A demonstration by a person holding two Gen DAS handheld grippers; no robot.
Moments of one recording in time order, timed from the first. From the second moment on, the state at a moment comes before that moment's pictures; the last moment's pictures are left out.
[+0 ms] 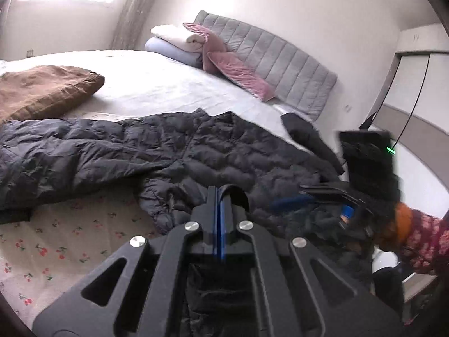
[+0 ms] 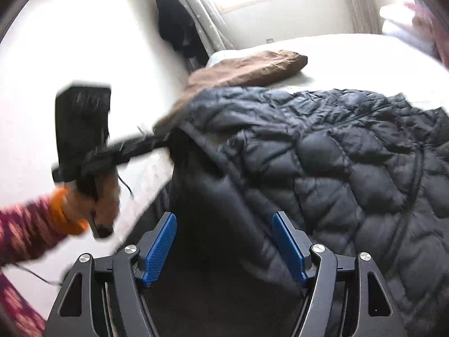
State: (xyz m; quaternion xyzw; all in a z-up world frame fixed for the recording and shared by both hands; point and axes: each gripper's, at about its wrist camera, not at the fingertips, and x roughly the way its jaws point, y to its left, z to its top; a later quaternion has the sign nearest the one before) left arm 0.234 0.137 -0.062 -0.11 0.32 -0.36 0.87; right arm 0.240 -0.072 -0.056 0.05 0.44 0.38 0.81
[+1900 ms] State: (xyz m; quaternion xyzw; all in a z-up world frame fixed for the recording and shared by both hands) left arm 0.228 0.125 -0.087 0.04 0.41 -0.35 0.84; right arm 0.163 -0.080 -0.040 -0.11 0.38 0.27 0.88
